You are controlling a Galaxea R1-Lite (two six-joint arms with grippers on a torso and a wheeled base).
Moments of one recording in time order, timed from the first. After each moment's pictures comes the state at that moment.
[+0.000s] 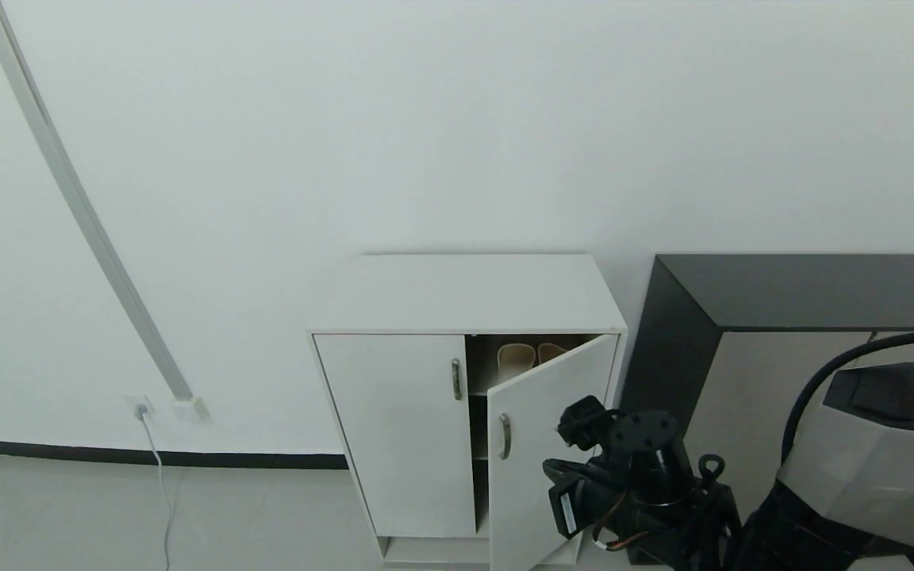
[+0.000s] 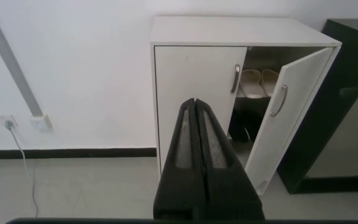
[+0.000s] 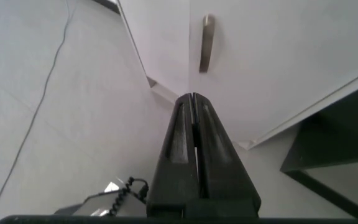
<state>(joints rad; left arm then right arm) 0.00 0.00 0.00 0.00 -0.01 -0.02 0.76 2.14 -0.61 -1.08 -0.13 0.11</state>
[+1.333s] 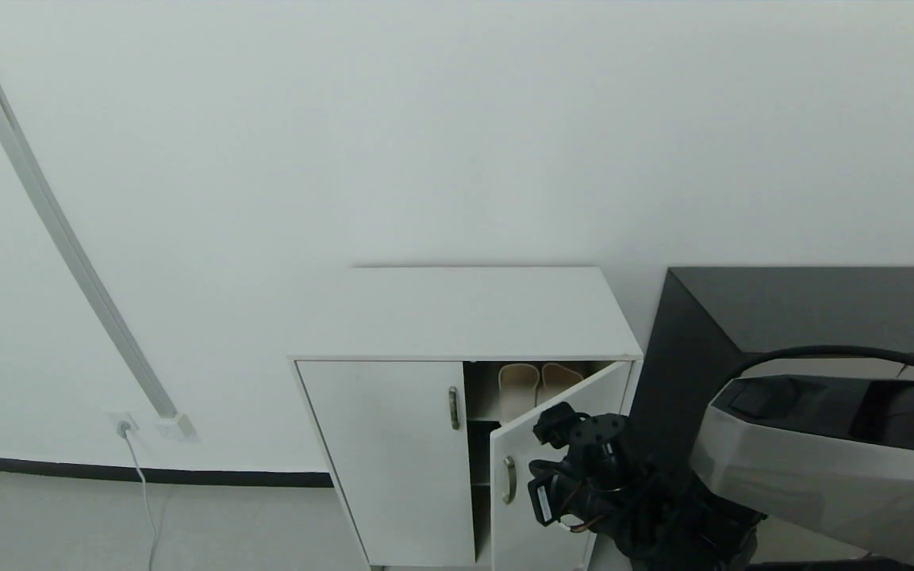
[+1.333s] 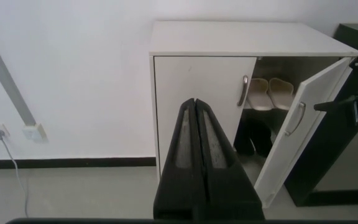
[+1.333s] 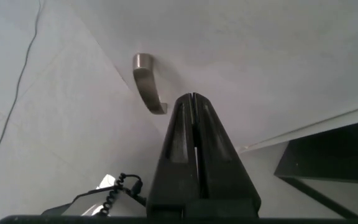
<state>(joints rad) 0.00 0.00 0.00 0.00 -0.01 -0.02 0.72 2.36 -0.83 -1.03 -0.13 0.11</state>
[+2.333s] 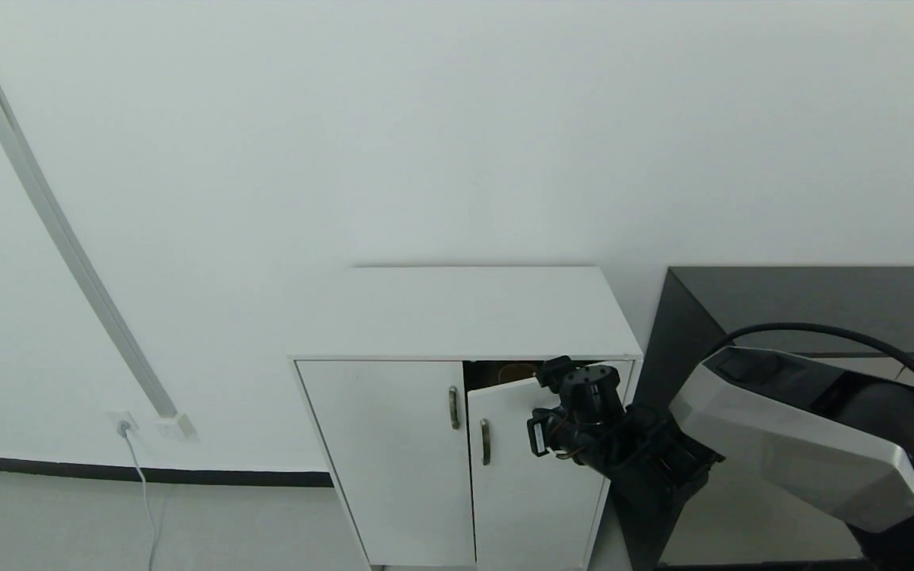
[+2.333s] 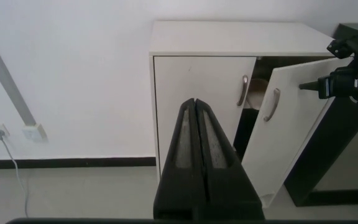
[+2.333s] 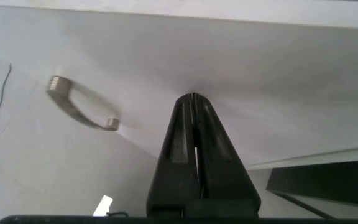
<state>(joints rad) 0.00 0.00 0.00 0.00 -0.01 -0.02 0.60 2.47 -1.18 -0.86 -0.14 0.11</state>
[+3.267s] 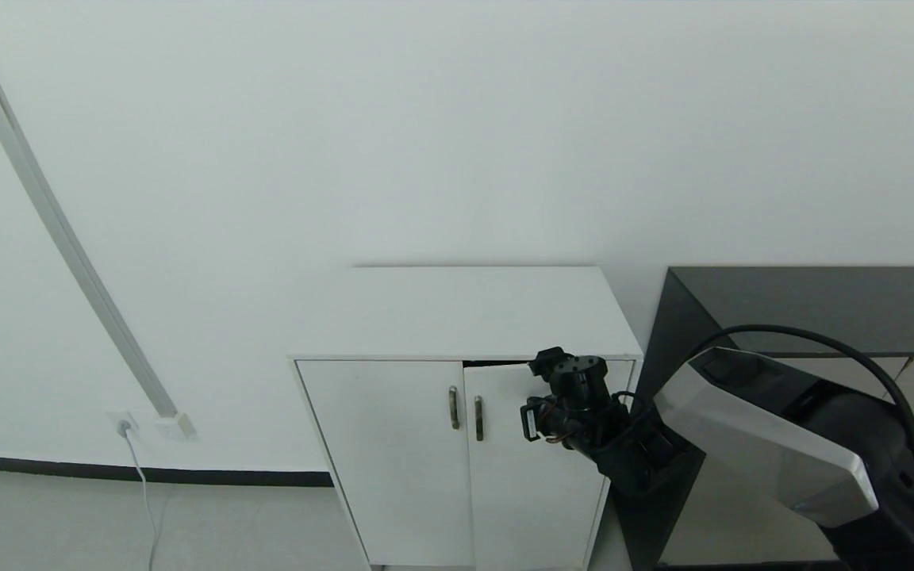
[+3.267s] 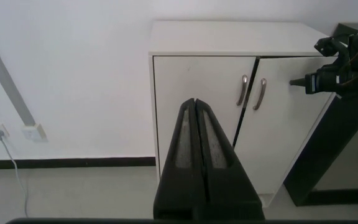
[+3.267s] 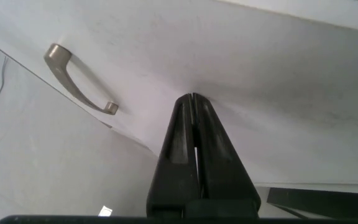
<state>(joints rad) 0.00 0.00 0.00 0.00 -0.02 -0.02 0.58 2.56 -1.36 -0.78 -0.14 0.11</state>
